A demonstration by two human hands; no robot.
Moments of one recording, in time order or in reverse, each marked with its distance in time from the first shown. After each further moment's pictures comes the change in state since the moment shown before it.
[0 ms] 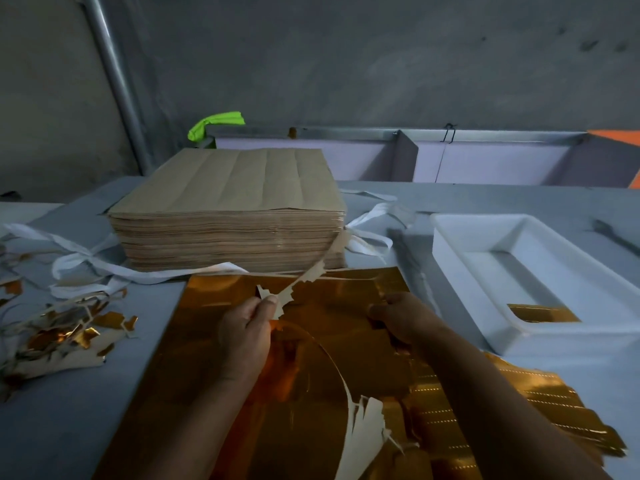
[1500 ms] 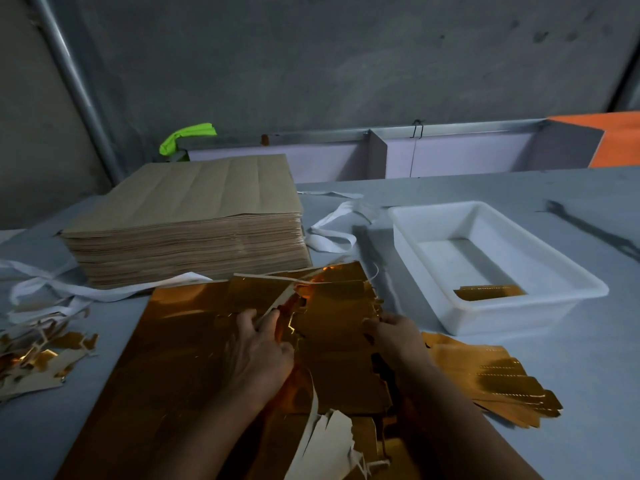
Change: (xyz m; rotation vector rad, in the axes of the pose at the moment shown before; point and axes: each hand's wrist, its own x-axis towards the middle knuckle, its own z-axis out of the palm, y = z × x) left_hand -0.019 -0.018 0.055 0.827 -0.247 0.104; right_hand -0.023 0.064 -0.009 0.324 0.238 0.019
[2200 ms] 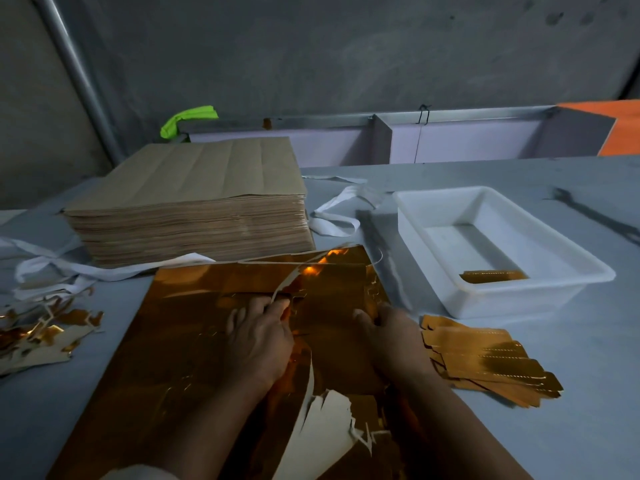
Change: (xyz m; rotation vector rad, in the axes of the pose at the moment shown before) left_hand -0.004 -0.010 0.011 0.043 0.155 0.144; right_hand -0.023 0.005 0.008 -0.432 0.027 -0.245
